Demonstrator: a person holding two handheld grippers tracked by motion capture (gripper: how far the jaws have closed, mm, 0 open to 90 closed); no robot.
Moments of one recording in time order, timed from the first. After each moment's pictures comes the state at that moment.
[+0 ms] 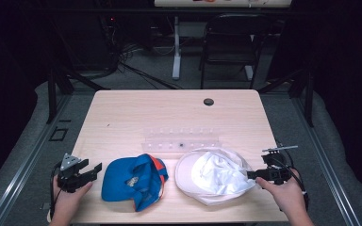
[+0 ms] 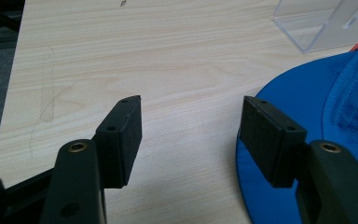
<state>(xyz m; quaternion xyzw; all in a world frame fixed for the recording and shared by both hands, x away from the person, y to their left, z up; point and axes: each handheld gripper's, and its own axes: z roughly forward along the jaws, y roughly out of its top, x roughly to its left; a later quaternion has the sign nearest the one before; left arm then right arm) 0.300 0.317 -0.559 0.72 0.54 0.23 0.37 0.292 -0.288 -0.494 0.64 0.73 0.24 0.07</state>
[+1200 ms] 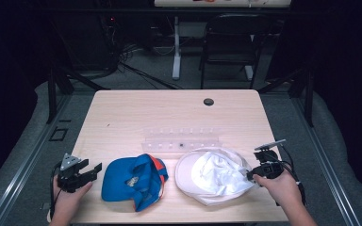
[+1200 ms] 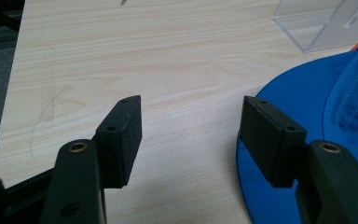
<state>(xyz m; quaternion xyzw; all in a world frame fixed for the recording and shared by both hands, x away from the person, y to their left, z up) 0.300 0.317 -0.559 0.72 0.54 0.23 0.37 0.316 -0.278 -0.505 0.65 0.74 0.17 0.01</state>
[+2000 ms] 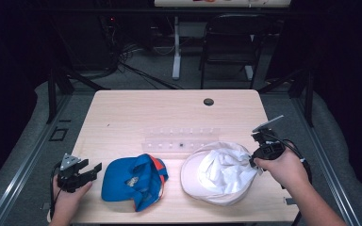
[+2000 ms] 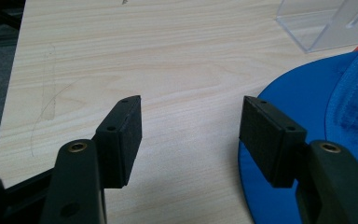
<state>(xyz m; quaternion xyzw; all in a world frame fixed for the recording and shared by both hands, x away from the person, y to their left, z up) 0.300 0.318 -0.560 0.72 0.54 0.23 0.37 0.333 -0.257 -0.426 0.63 0.77 0.11 0.02</state>
